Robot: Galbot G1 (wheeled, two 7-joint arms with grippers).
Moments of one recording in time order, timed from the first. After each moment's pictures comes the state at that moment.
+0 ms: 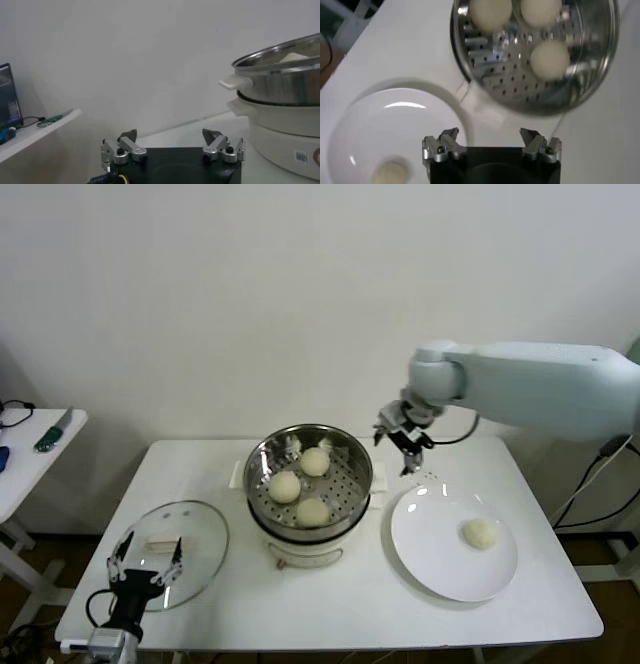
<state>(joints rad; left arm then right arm) 1.68 -1.30 -0.72 -1.96 -0.02 -0.06 -0.04 0.81 0.92 -1.64 1.42 0.39 -0.18 -0.95</state>
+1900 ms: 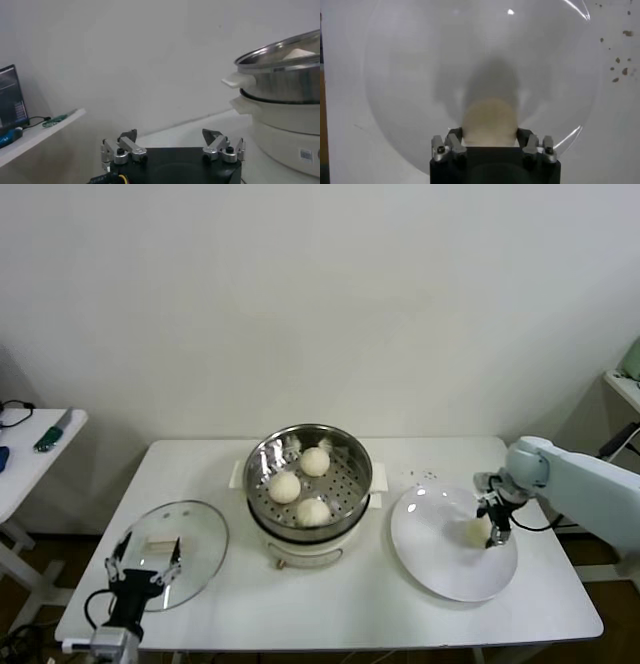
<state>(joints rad) 1.67 -1.34 -0.73 -1.97 0.02 -0.03 -0.04 0.18 0.70 -1.20 1.07 0.12 -0.22 -1.05</state>
